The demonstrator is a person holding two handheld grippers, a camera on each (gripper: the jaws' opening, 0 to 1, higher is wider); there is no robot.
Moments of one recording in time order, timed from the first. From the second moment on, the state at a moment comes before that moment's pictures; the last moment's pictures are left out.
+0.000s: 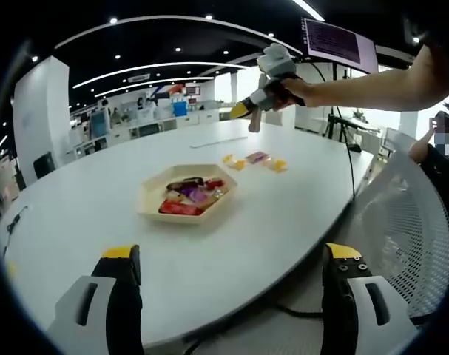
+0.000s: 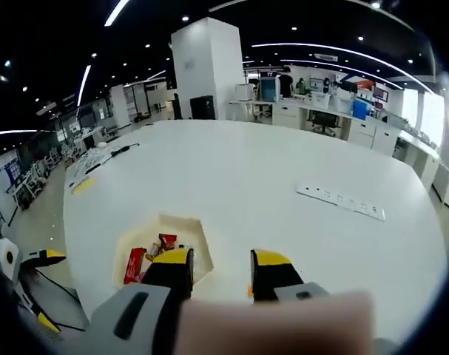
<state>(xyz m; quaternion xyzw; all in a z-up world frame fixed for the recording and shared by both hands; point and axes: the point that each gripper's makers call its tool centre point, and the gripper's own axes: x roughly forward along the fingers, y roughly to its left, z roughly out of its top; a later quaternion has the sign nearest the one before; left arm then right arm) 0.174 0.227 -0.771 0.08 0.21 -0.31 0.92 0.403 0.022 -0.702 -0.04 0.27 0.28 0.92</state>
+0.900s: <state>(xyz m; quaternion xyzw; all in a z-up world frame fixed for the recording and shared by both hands) 0.173 0.227 -0.775 0.09 0.23 -0.31 0.92 0.386 -0.062 -0.745 -0.01 0.32 0.20 0.92</state>
